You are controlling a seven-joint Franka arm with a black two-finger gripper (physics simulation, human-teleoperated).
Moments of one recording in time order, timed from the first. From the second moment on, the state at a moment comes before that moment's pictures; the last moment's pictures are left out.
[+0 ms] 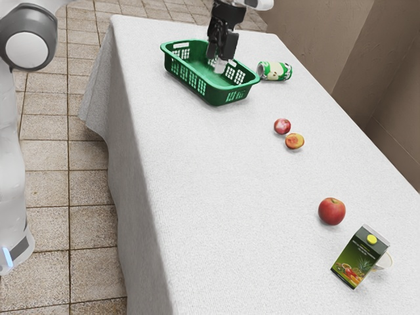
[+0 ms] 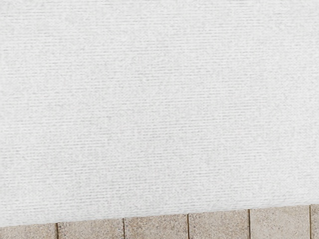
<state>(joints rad) 0.22 -0.01 -0.11 -1.26 -0.07 1.20 0.13</state>
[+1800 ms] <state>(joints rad) 0.07 0.71 -0.40 -1.16 0.10 2.26 0.16</state>
